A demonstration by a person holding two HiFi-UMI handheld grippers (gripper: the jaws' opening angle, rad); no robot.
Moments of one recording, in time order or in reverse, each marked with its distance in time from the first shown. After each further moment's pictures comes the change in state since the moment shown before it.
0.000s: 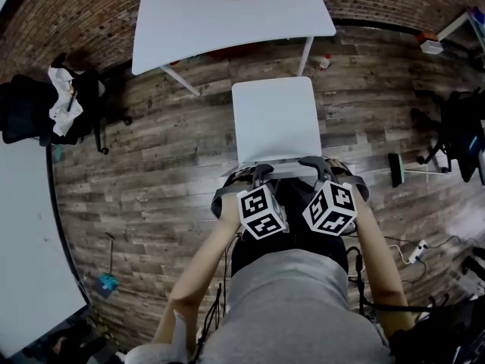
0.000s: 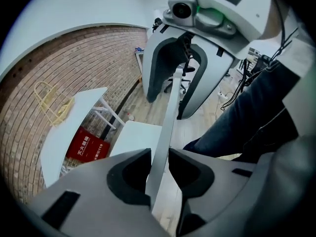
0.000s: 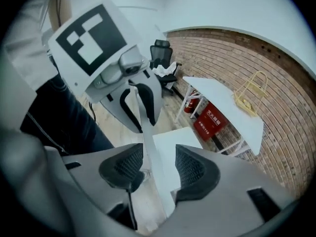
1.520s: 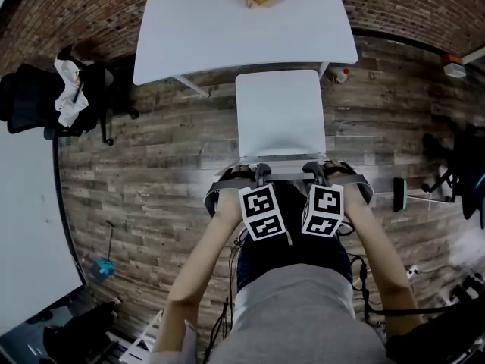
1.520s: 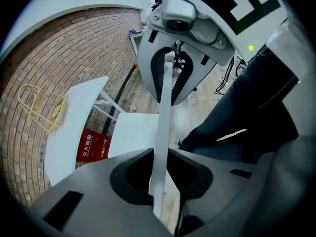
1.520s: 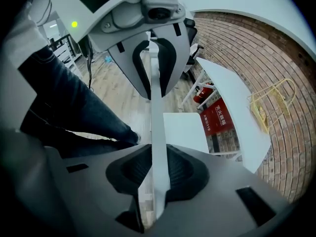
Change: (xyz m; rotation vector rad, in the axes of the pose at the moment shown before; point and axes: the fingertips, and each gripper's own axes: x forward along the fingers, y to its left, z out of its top) left arm 0.041 0.110 0.027 0.078 0.195 -0.034; right arm 0.051 -0.117 -0.033 -0.286 0.224 0.091
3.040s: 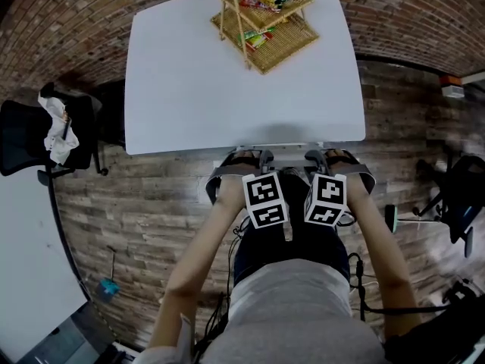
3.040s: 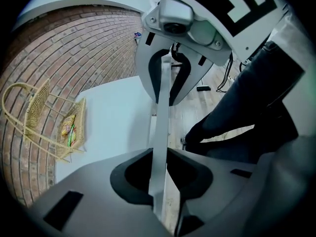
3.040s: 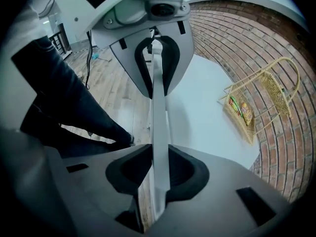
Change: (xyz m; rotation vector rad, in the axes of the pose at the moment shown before) left arm 0.048 0.292 0.029 0.082 -0.048 0.027; right arm 0.054 -0.288 -0.002 0.005 0.065 -0.051
